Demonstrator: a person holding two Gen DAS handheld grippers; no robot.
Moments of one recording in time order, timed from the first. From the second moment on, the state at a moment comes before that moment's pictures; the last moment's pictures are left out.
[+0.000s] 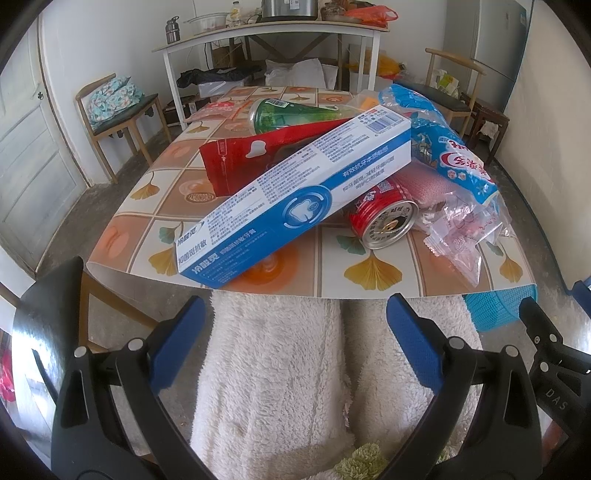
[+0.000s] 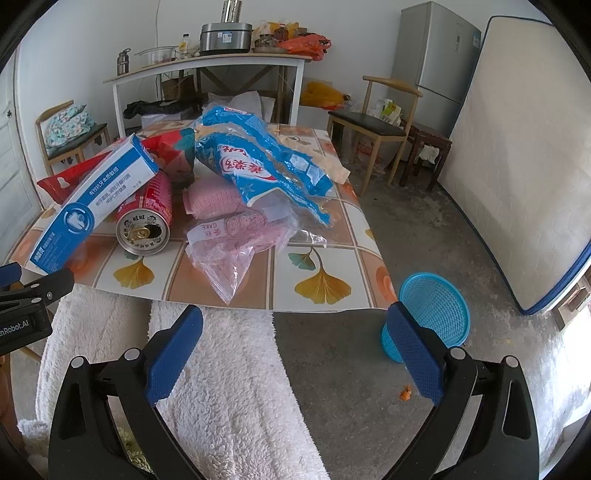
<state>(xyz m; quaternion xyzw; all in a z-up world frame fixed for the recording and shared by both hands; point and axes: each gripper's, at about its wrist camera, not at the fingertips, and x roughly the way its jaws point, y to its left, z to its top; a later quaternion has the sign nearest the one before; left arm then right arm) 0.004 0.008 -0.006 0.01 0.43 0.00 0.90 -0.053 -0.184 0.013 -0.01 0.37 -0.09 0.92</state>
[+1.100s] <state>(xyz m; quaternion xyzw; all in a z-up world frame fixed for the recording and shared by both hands) 0.005 0.007 -0.006 0.01 0.43 0.00 0.90 -0.053 -0.184 0.013 -0.01 0.37 -0.09 0.92</state>
